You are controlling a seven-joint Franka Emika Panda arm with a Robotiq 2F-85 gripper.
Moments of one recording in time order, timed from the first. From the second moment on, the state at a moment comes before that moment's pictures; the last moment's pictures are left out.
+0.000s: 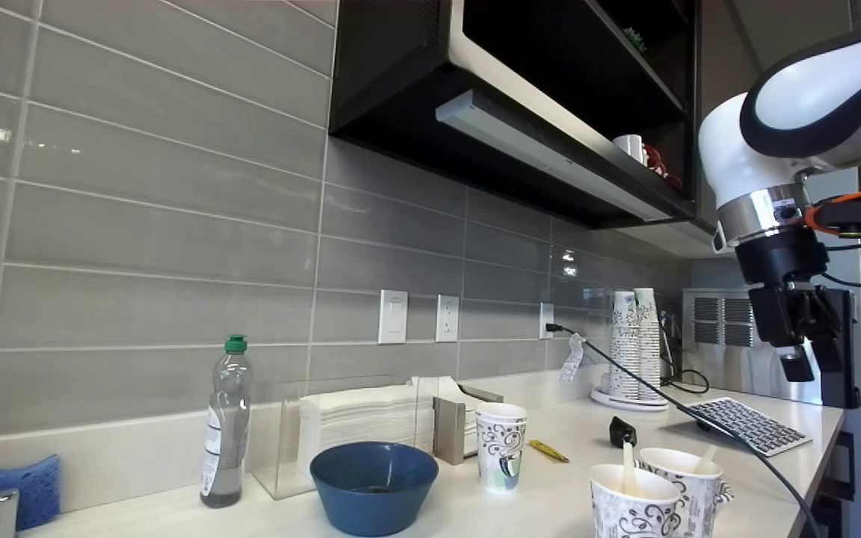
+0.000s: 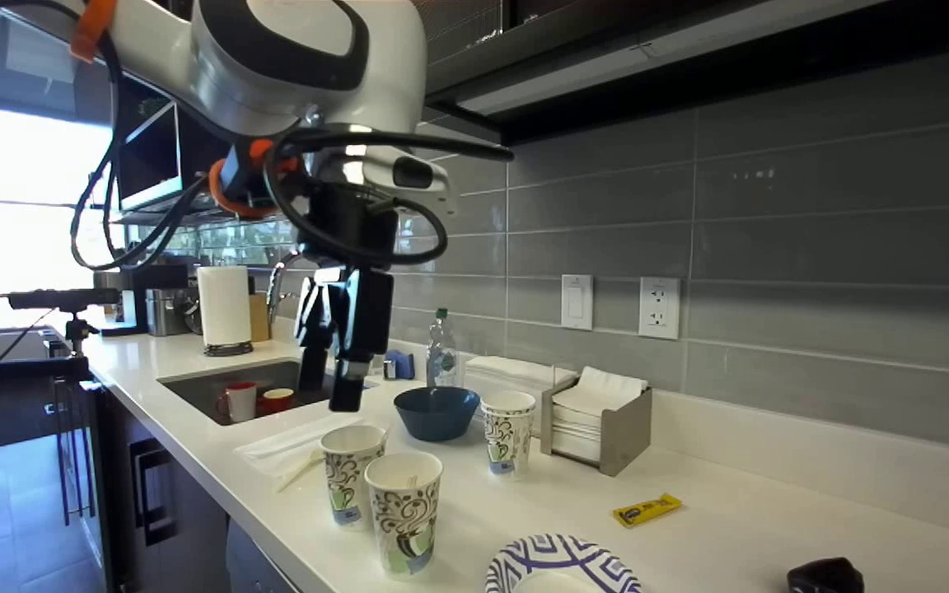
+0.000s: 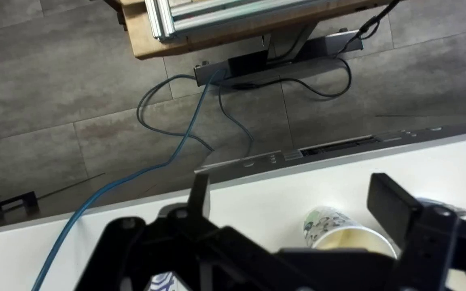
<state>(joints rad) -0.17 -0.64 -0.09 -2.49 -0.16 1.65 0.02</state>
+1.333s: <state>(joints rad) -0.01 -0.61 -0.13 -2.58 0.06 2.16 -0.19</state>
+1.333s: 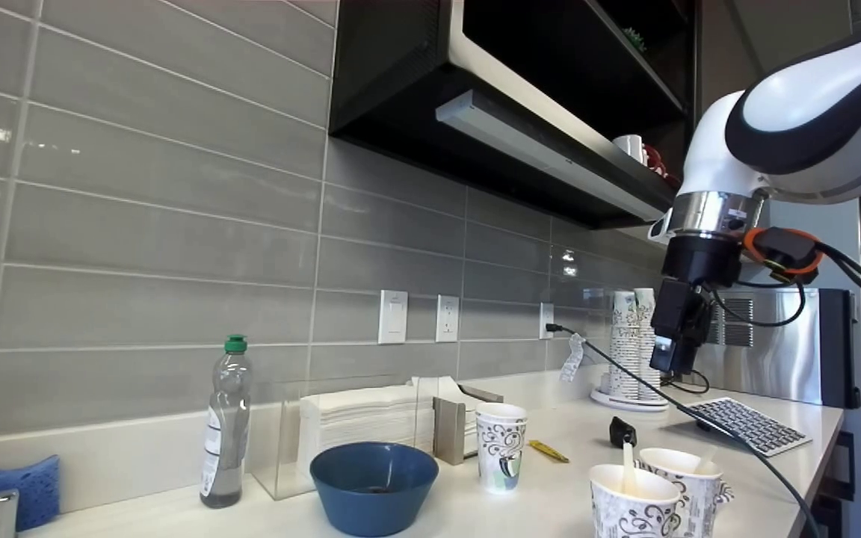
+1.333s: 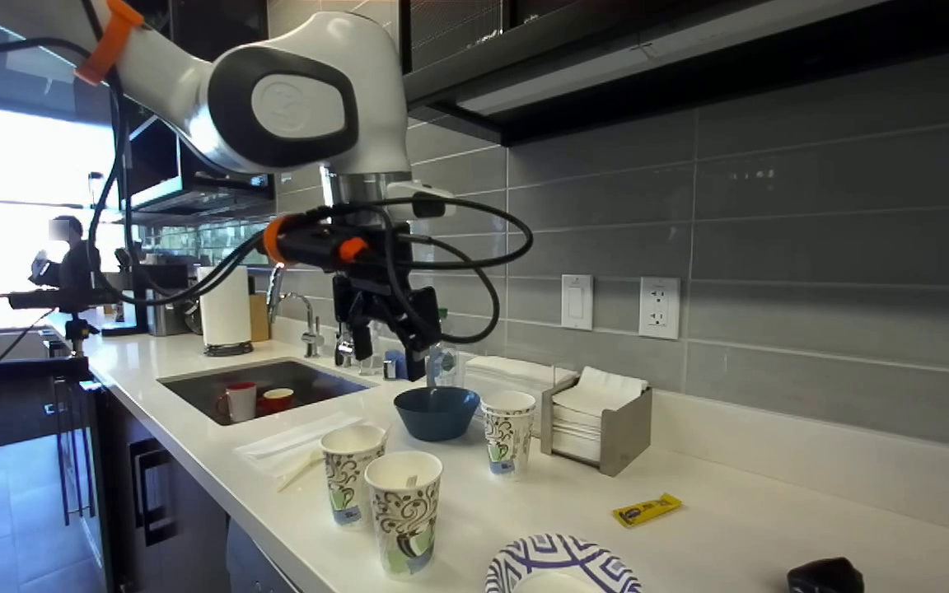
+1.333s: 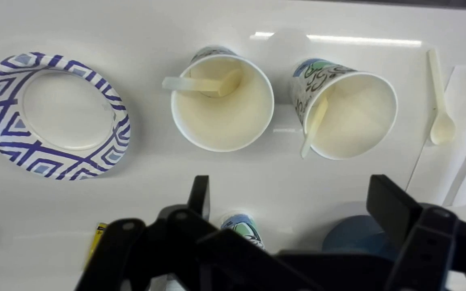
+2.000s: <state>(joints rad) 0.12 -0.45 -0.24 -2.50 0.15 2.05 -0.67</state>
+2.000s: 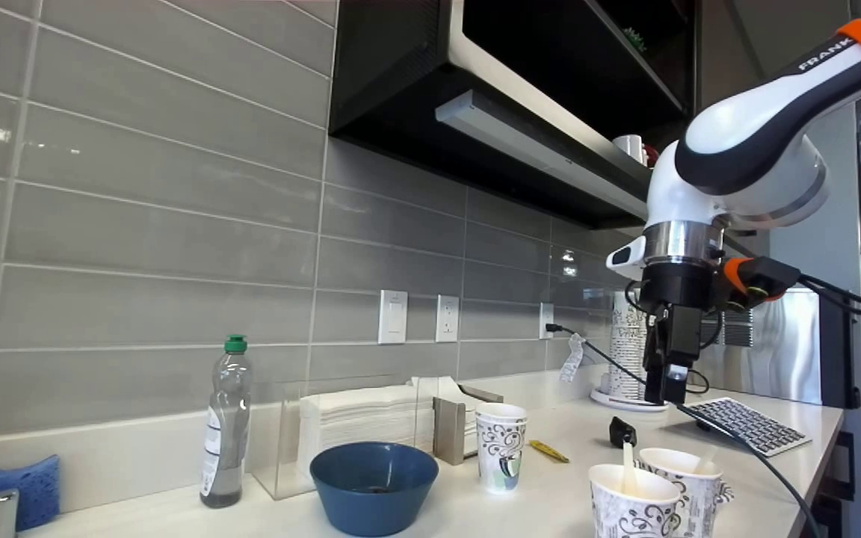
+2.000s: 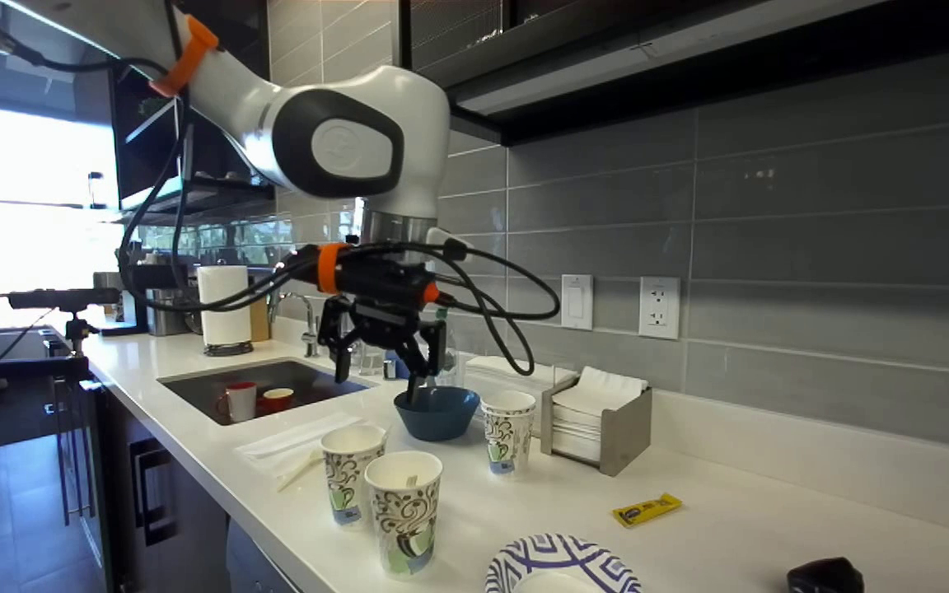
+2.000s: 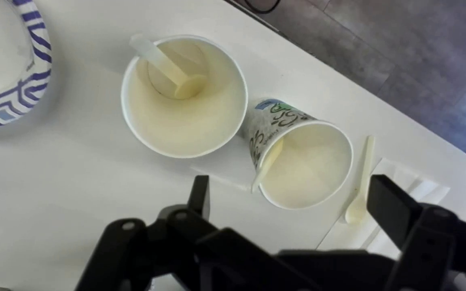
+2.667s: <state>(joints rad) 0.11 -0.23 -0.23 -2.39 0.28 2.03 -0.94</state>
